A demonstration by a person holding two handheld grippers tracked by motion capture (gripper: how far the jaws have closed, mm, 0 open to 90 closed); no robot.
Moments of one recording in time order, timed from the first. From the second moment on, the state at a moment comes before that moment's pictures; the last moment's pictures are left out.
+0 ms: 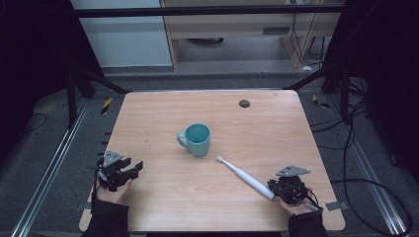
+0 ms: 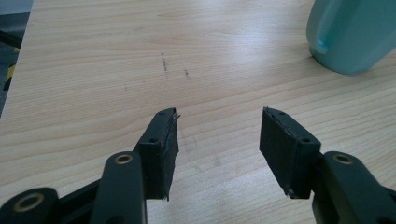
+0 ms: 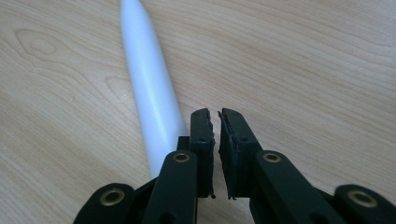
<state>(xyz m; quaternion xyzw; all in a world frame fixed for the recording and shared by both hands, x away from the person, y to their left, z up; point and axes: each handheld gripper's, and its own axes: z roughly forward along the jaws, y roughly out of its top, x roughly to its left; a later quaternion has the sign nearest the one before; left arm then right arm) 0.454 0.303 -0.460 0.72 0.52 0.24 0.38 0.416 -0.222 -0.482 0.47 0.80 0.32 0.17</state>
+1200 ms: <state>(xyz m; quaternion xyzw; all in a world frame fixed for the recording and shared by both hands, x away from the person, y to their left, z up) 0.459 0.303 -0.463 0.73 0.52 0.23 0.38 0.436 -0.208 -0.443 0.45 0.81 0.33 0.19</state>
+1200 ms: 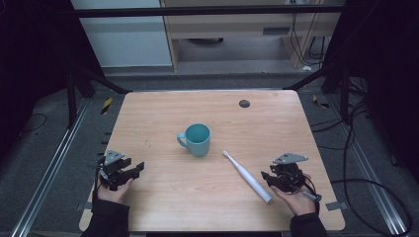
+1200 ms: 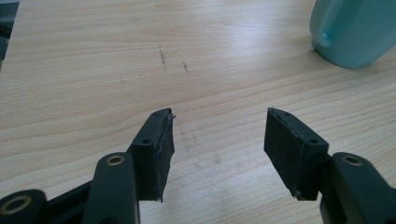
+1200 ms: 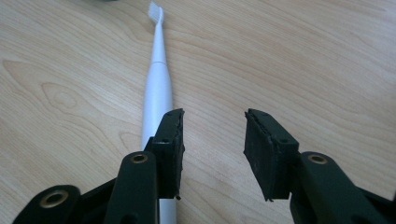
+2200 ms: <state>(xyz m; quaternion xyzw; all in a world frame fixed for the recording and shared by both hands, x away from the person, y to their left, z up) 0.463 0.304 -0.466 0.74 0.52 0.22 0.37 0.468 -0.156 -0.443 0.43 0.87 0.23 0.10</state>
